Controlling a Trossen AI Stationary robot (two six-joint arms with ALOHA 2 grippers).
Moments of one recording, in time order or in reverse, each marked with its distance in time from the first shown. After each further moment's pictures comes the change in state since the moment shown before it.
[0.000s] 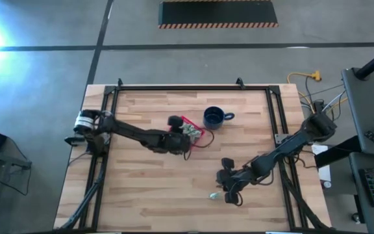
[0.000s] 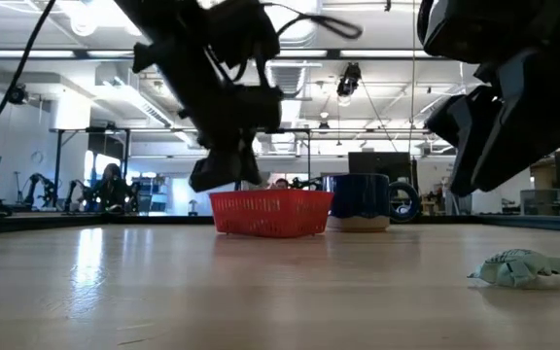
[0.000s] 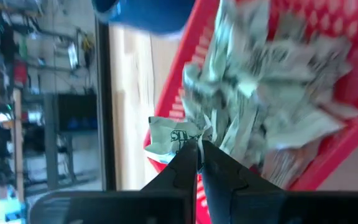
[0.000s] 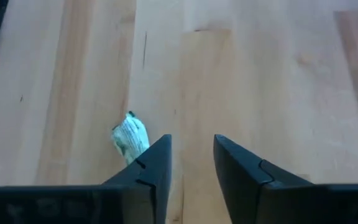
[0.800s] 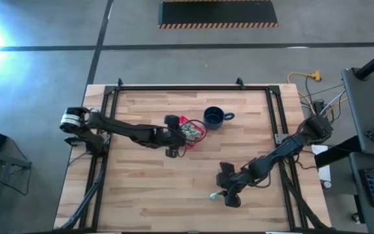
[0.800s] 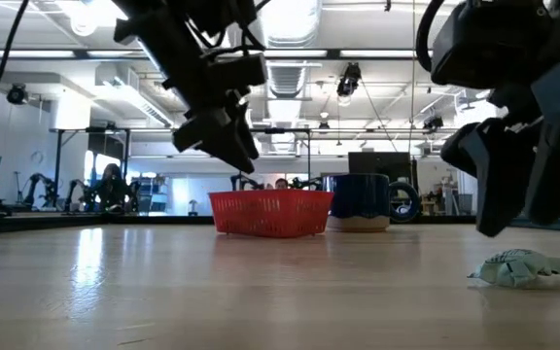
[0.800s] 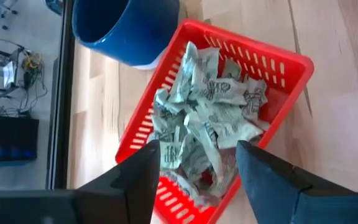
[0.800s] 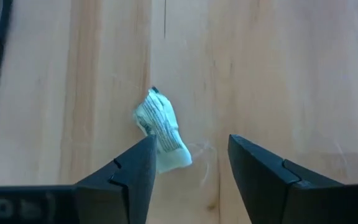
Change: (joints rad) left arm 0.024 -0.166 -0.059 -0.008 0.270 -0.062; right arm 0.007 0.060 -0.004 0.038 -0.114 0.095
